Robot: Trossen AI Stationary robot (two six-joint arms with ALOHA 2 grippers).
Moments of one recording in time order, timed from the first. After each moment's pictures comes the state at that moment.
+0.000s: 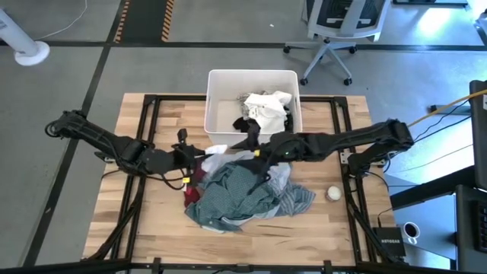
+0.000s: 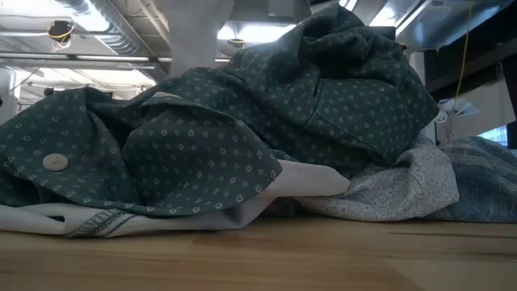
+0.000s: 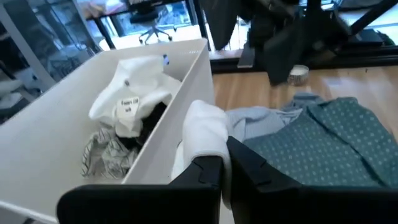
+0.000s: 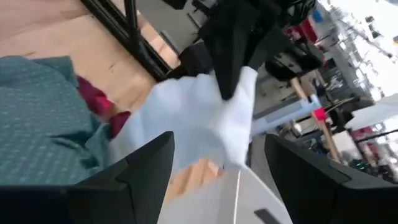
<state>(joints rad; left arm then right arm) -0.41 1.06 0.94 -0.29 -0.75 -0.06 0.14 1.53 1.27 -0.05 0.16 -0.83</state>
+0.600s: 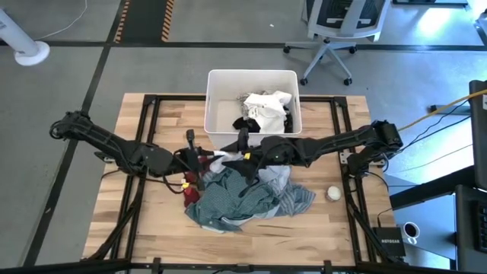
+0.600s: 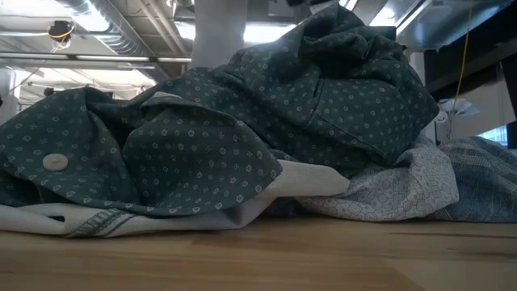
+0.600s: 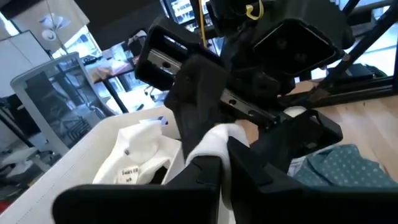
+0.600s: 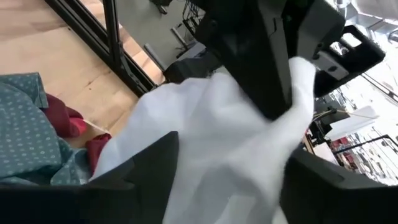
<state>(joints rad) -0.40 1.14 0.94 0.06 -0.73 0.24 0.14 1.65 1.27 0.17 0.15 -0.87</state>
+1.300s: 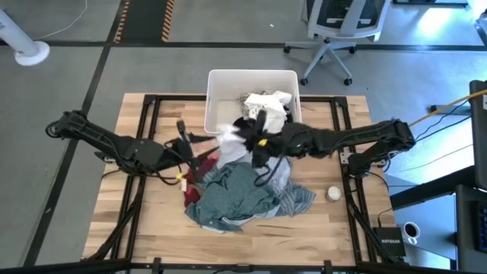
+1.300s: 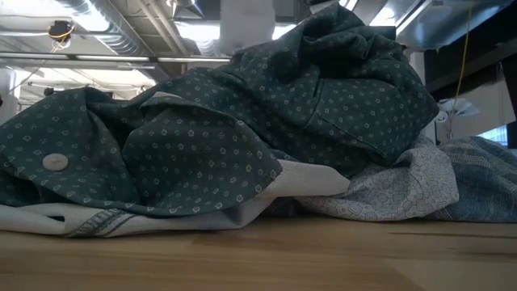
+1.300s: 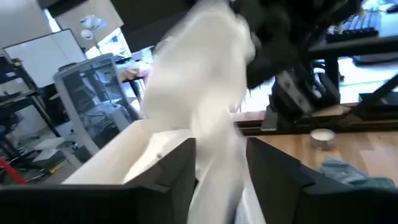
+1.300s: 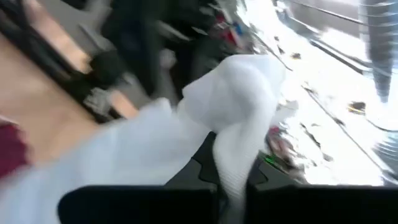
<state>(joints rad) -0.40 1.08 0.96 0.05 -0.83 0.23 0.14 1.51 1.34 0.10 0.36 -1.03</state>
